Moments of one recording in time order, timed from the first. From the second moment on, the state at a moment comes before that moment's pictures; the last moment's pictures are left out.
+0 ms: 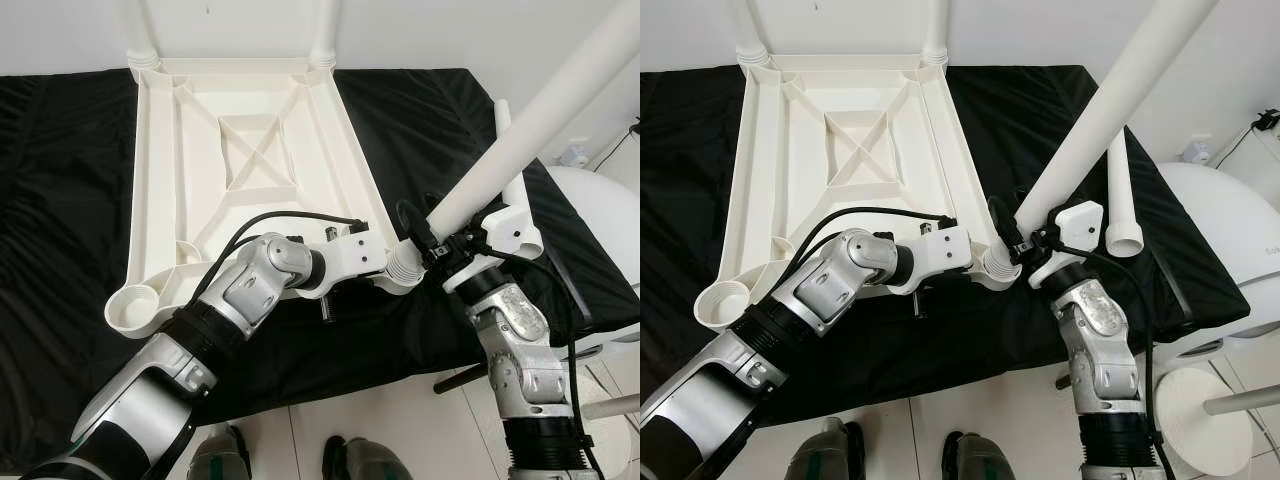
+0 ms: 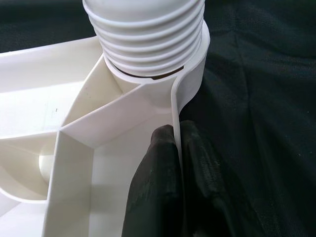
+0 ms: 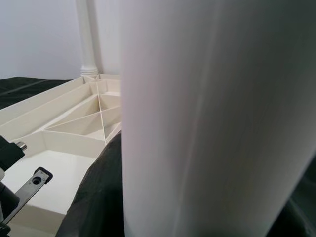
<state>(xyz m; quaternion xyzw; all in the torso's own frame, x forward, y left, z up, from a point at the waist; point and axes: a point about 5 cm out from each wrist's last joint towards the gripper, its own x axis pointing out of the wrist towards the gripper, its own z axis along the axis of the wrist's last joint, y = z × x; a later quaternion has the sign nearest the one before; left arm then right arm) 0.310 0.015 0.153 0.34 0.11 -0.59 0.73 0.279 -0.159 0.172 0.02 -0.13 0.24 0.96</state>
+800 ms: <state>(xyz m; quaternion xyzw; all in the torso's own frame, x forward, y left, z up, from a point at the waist) 0.311 0.016 0.154 0.34 0.11 -0.58 0.73 0.295 -0.156 0.184 -0.03 -0.08 0.29 0.95</state>
